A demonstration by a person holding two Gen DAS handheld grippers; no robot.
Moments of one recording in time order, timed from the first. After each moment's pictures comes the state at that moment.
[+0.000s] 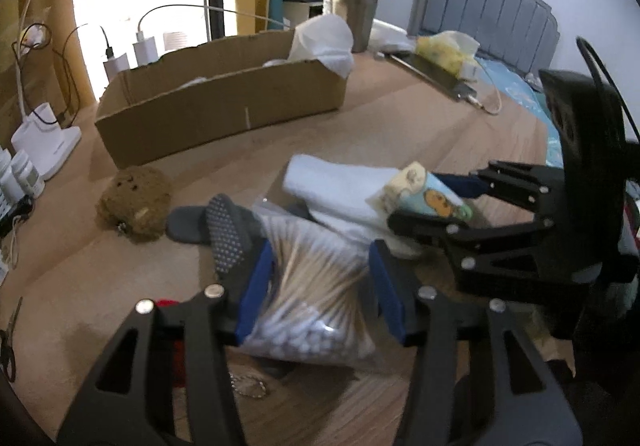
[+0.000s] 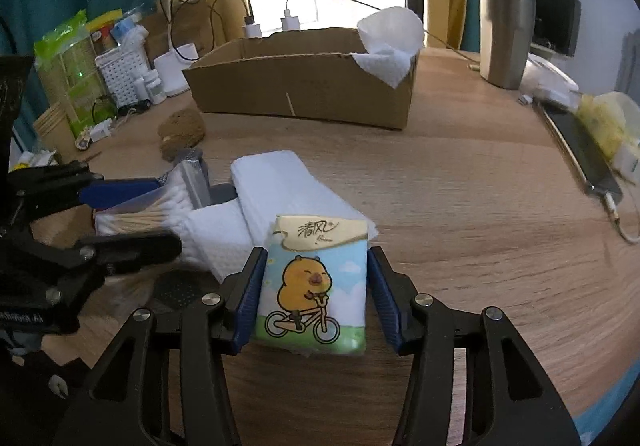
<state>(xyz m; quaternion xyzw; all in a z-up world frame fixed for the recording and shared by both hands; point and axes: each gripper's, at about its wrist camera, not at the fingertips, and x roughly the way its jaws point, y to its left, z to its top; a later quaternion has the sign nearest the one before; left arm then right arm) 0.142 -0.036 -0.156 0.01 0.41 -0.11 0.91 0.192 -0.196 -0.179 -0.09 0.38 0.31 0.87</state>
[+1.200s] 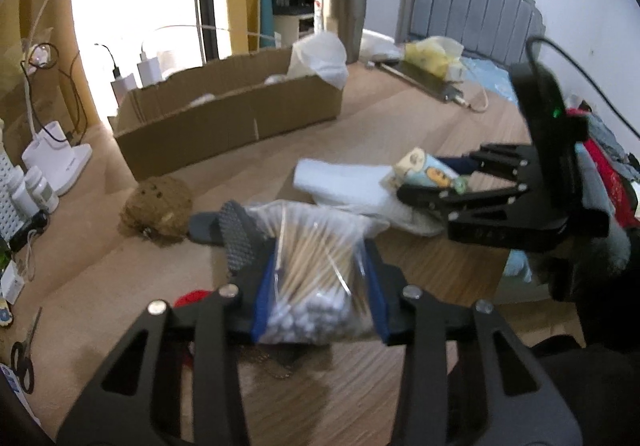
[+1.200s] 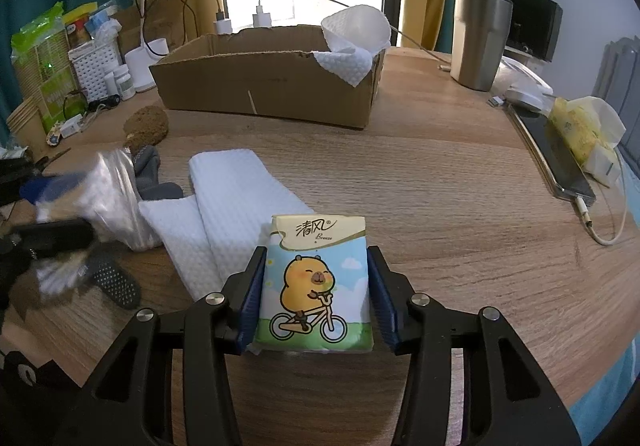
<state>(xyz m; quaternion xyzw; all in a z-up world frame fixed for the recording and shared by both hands) 0.122 -0.022 -0.147 0.04 0.39 -0.13 0.91 0.199 -0.202 -0.181 -0.12 0.38 0.26 0.88</state>
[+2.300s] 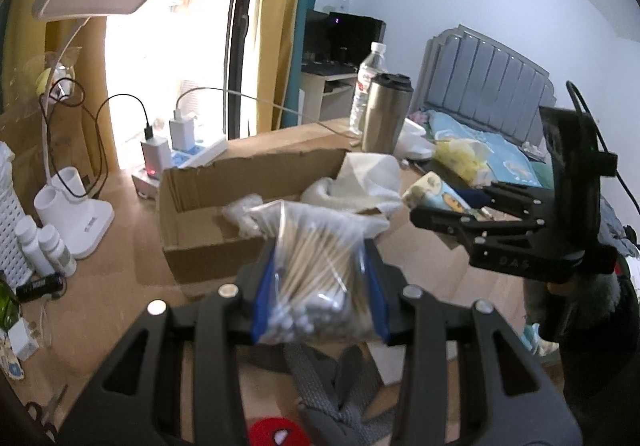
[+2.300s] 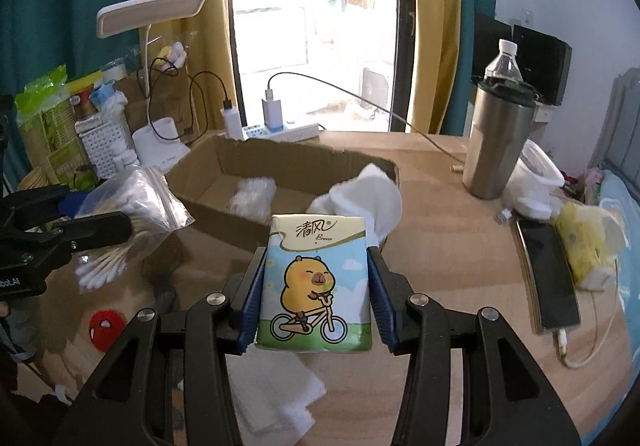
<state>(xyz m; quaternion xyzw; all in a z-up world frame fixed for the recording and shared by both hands) 0.181 0.032 -0.079 -0.04 0.30 -0.12 0.95 0.260 -0.167 -0.091 -0.10 0.31 0.29 0.90</state>
